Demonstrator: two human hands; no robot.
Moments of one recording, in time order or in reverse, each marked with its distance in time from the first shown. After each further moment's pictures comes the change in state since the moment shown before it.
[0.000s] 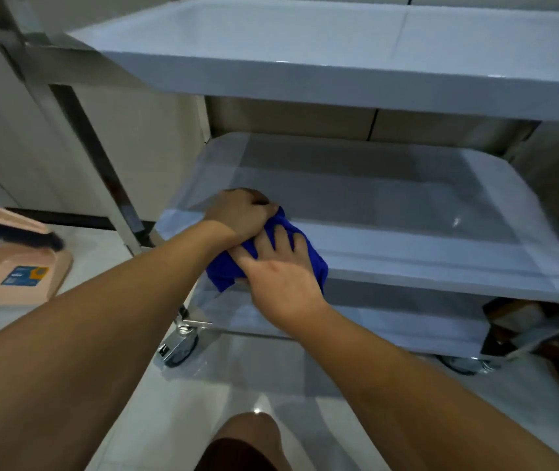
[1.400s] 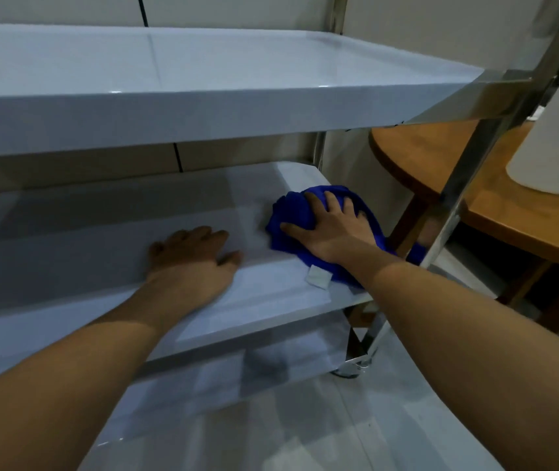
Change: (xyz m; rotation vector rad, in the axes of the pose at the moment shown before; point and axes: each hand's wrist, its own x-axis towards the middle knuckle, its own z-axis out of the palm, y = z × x) left_hand 0.058 0.180 0.169 0.583 -0.107 0.238; right_hand -0.106 0.379 -0.020 0.126 -0.154 0.791
